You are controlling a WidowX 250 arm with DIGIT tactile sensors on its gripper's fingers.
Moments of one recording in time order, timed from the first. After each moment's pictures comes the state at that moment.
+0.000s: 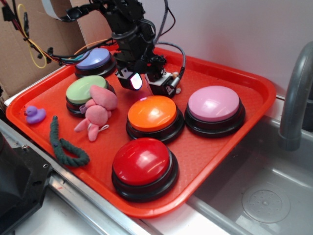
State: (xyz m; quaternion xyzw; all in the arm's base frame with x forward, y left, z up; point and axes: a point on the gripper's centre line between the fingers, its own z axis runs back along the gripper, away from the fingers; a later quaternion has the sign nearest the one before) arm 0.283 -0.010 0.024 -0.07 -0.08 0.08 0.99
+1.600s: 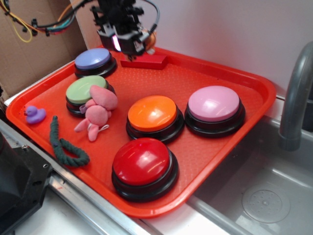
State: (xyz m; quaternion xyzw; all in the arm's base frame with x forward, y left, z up) arm 0.265 0.010 0.114 -0.04 -0.02 0.05 1.00
